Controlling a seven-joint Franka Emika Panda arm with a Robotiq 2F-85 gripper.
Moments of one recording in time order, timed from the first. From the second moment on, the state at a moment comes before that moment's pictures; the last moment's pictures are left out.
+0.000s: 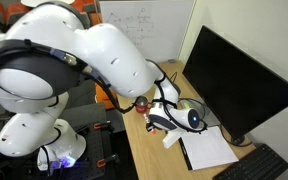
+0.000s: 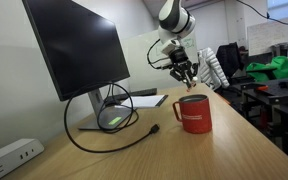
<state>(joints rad) -0.46 0.28 0.21 -2.31 0.43 2.18 -2.47</state>
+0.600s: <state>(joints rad) -0.33 0.30 0.12 -2.19 0.57 1.88 -2.60</state>
